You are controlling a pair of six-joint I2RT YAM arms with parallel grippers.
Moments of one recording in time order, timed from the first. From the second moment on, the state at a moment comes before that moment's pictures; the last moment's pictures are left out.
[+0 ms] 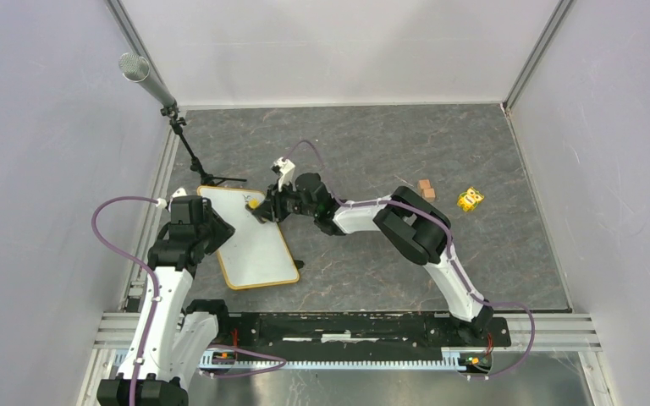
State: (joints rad) left arm -0.01 0.75 0.66 -0.75 -0.06 -0.70; right arm 0.94 2.26 1.40 0.67 -0.31 0.43
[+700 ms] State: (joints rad) left arm 0.00 0.75 0.65 -0.70 -0.07 -0.69; right arm 0.96 2.38 1.60 0.72 -0.30 0.50
